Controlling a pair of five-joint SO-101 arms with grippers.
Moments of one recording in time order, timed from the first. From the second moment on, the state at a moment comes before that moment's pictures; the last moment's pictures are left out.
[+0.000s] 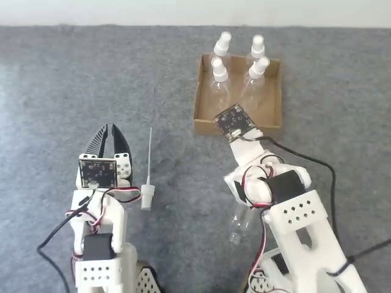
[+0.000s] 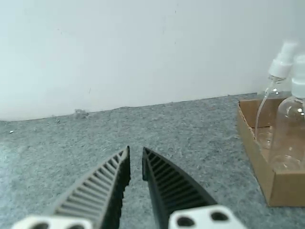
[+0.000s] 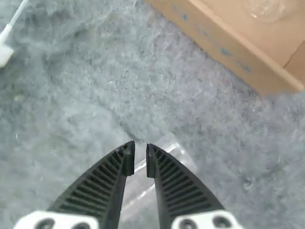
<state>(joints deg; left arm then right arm) -8.9 -103.2 97.3 28.9 -3.5 -25.5 -46.2 47.3 71.6 12.4</state>
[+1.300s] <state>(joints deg) -8.9 -103.2 97.3 28.9 -3.5 -20.8 -46.2 45.3 94.8 67.3</state>
